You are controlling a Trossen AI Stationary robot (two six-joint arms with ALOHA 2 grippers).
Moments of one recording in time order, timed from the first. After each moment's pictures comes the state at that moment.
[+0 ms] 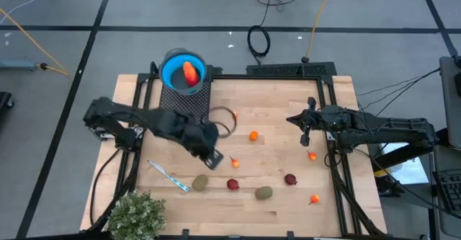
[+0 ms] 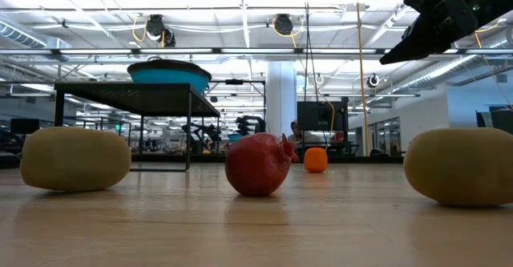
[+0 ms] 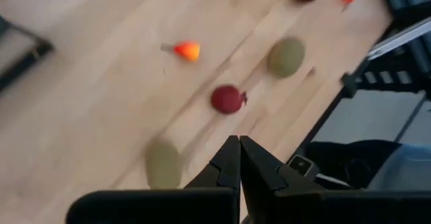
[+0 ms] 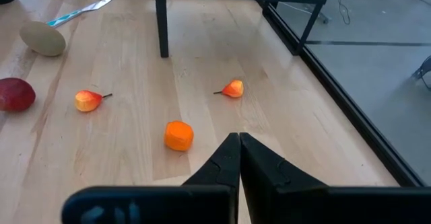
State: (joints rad) left arm -0.23 1.65 1.69 -1.10 0.05 -1.08; right arm -0.10 0.53 0.47 -0.37 0.18 -0.07
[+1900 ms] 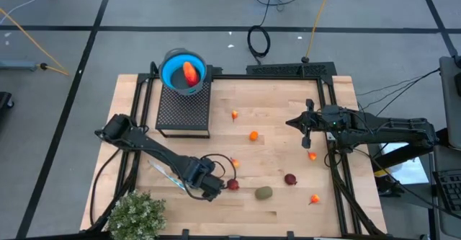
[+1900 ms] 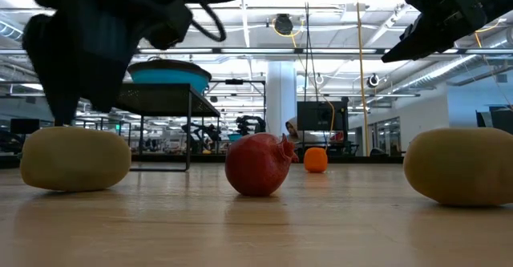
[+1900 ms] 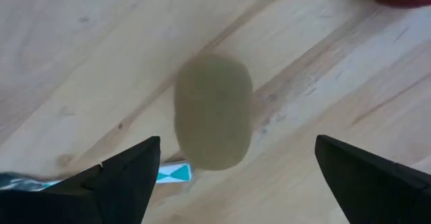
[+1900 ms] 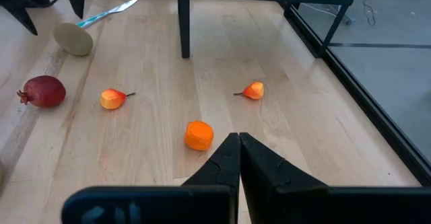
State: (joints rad) left arm -0.46 1.91 1.44 -1.07 0.08 -1.34; right arm -0.10 0.53 0.47 -0.37 0.10 -0.06
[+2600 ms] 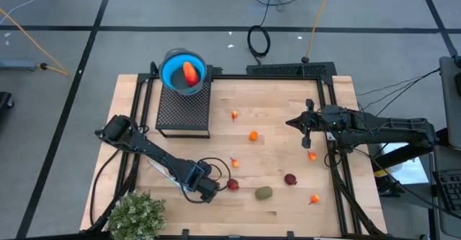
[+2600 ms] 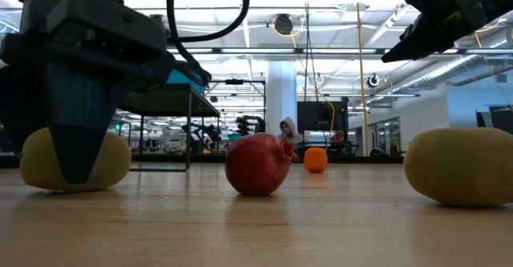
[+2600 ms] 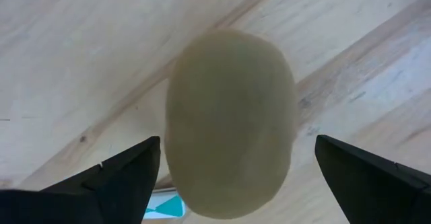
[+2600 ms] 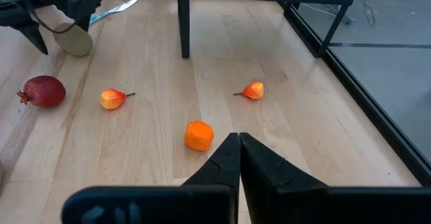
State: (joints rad) left arm -0.48 1.91 1.24 -0.81 0.08 -1.41; right arm -0.10 0.53 0.47 -0.37 0.10 -0.06
